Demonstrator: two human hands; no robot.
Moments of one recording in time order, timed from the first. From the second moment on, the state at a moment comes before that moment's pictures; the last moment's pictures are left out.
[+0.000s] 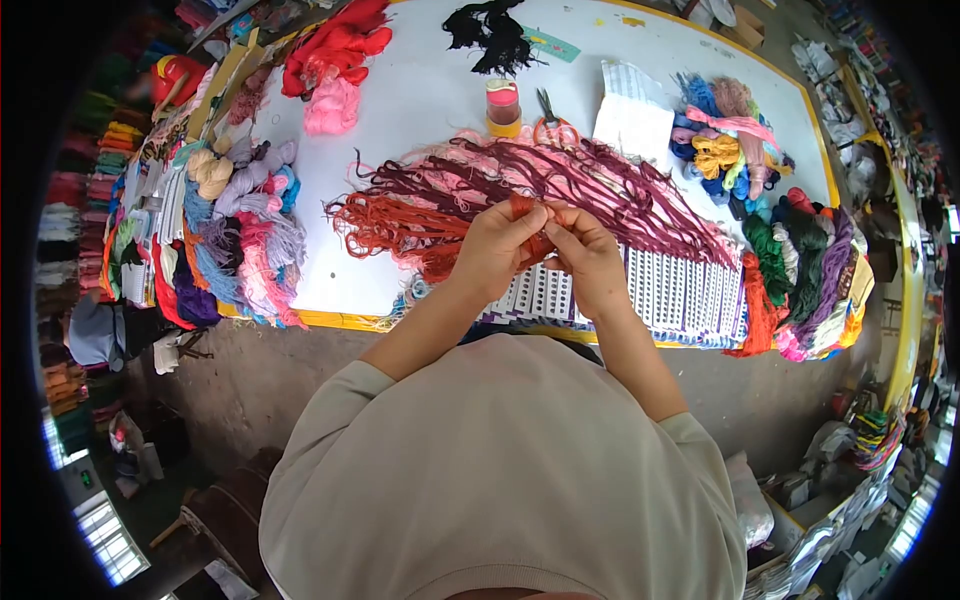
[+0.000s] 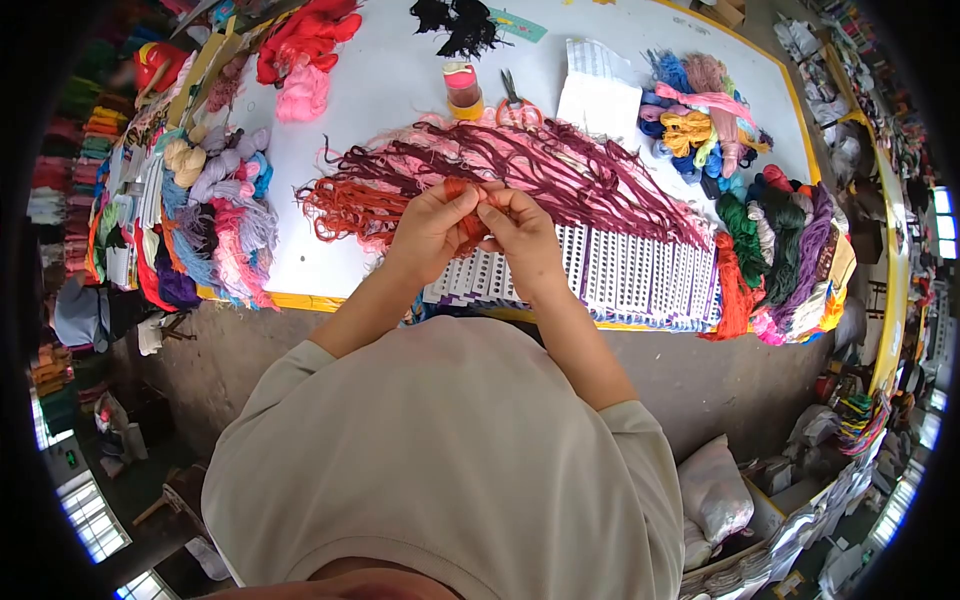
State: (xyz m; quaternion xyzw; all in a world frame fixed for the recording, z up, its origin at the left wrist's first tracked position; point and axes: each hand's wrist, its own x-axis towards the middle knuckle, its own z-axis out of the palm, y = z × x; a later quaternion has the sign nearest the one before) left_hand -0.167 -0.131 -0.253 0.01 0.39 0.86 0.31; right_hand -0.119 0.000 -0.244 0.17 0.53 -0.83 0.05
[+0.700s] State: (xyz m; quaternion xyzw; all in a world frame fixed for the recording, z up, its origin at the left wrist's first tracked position) left_hand -0.175 -0.126 -0.261 -0.02 0.41 0.86 0.32; right_hand -0.129 0.006 -0.252 0.18 0.51 -0.84 0.06
